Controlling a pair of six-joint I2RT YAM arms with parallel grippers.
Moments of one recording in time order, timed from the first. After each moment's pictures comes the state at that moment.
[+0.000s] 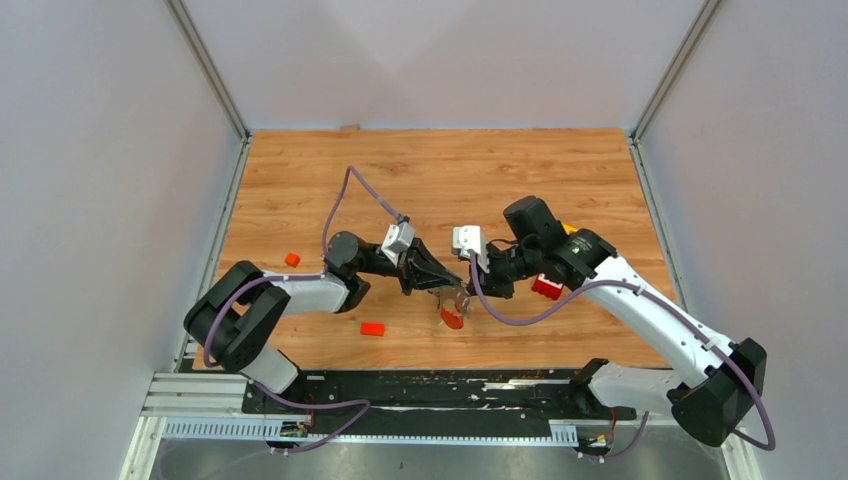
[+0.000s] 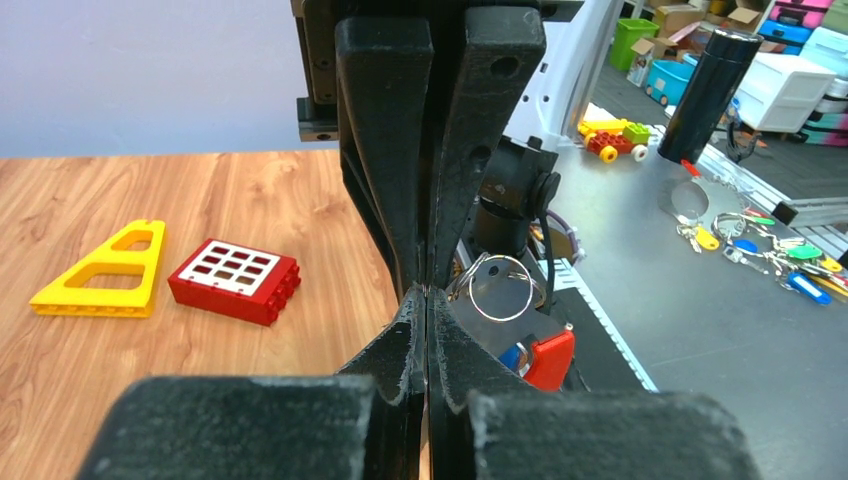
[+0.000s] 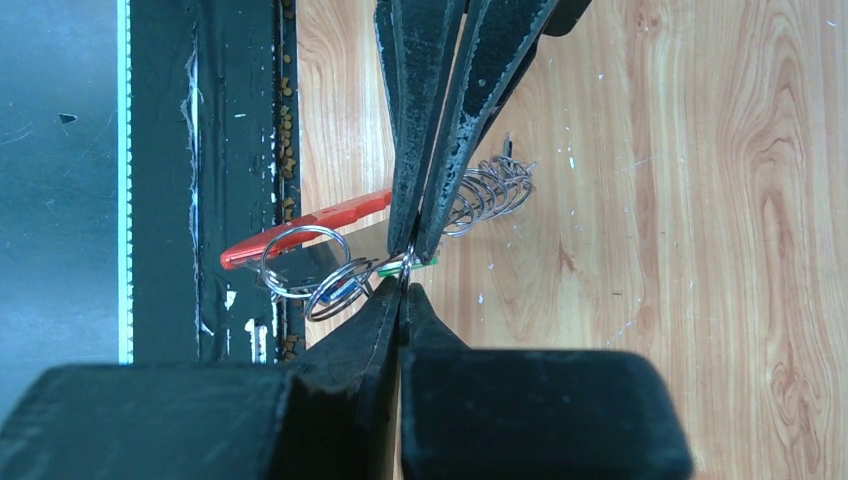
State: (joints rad) left arm -0.68 1.54 0.58 1.38 1.09 -0.46; right arm 0.69 1.17 1.10 -0.80 -0.65 -0.61
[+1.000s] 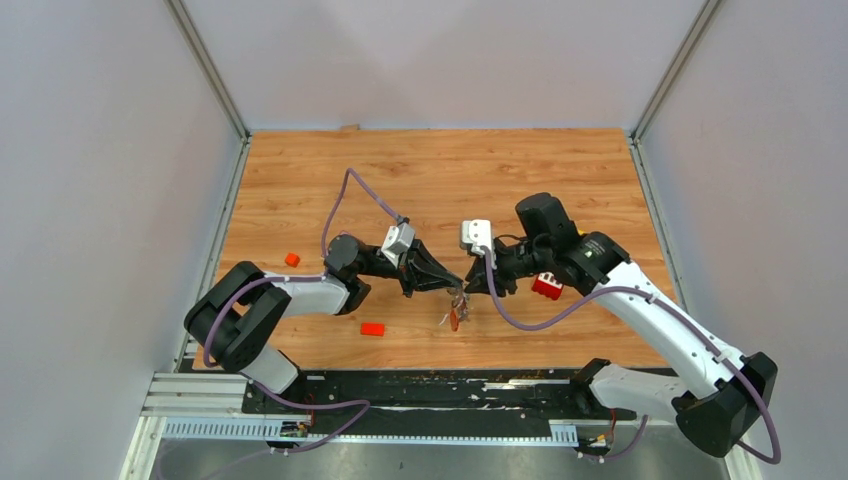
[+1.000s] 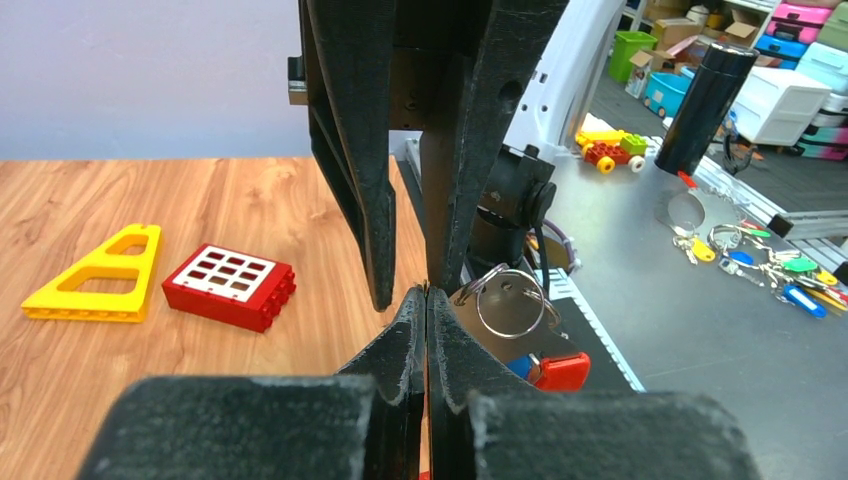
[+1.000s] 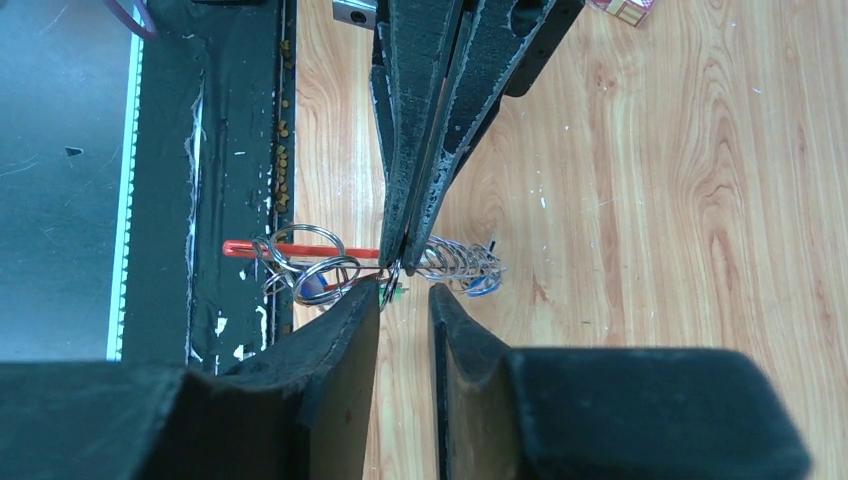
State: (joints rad) left arm -0.70 1.54 0.56 1.42 1.06 -0.48; right arm 0.66 1.11 1.09 -0.74 -0.71 -0.61
